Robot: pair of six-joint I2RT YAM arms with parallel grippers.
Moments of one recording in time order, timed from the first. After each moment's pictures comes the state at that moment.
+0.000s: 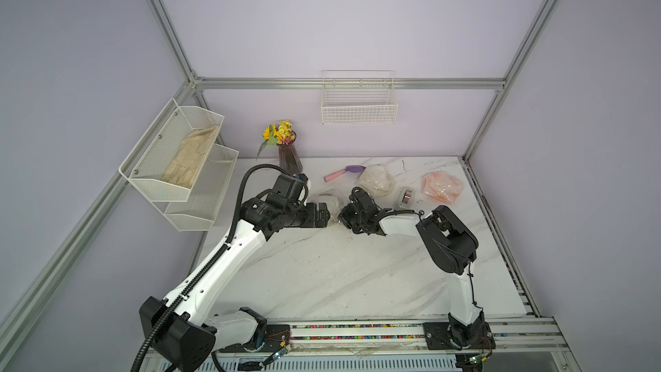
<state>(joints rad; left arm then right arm) -0.47 1.24 1.25 -0.92 0.09 -0.44 0.68 2.14 1.32 0.08 -0.16 1.34</state>
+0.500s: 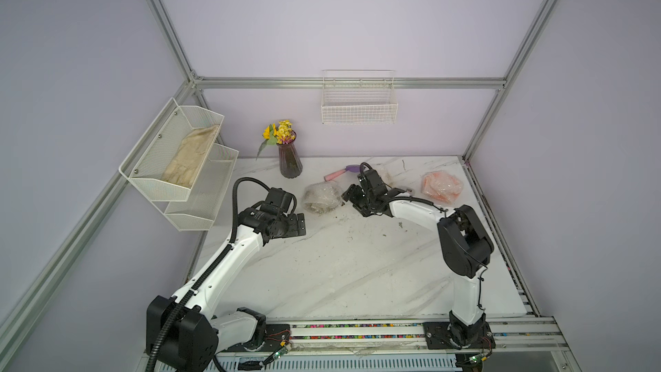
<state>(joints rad) -0.31 1.24 1.04 -0.87 -0.18 -0.43 0.59 1.90 1.41 -0.26 -0.08 1.05</state>
